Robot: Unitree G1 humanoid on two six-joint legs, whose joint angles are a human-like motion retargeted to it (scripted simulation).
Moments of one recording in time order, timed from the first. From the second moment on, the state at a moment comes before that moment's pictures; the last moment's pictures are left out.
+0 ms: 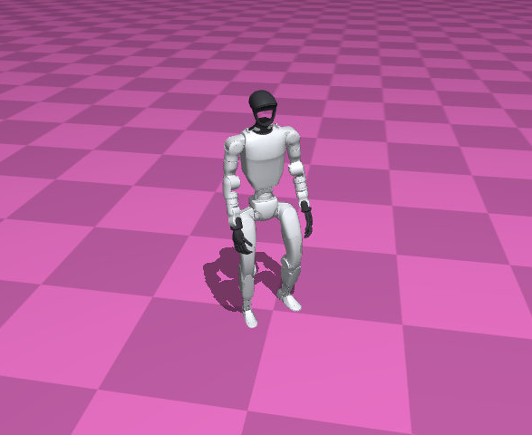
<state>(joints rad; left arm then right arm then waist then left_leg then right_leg) -0.03 0.18 -0.28 1.18 0.11 -0.10 0.07 -0.09 -0.19 0.32 1.16 -0.06 -0.09 -0.01 -0.04 0.04 0.10 -0.09 0.14 0.15 0.45 -0.34 -0.04 0.00 0.00 -0.16 0.16 -0.26 0.08</state>
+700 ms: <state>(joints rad) -0.14 0.22 -0.27 1.13 0.02 -0.11 0.07 -0.19 -0.16 0.38 1.12 -0.04 -0.08 -0.03 0.02 -0.01 0.19 -0.32 -0.01 0.03 0.49 -0.38 0.08 -0.02 -0.04 0.07 0.51 -0.40 0.16</state>
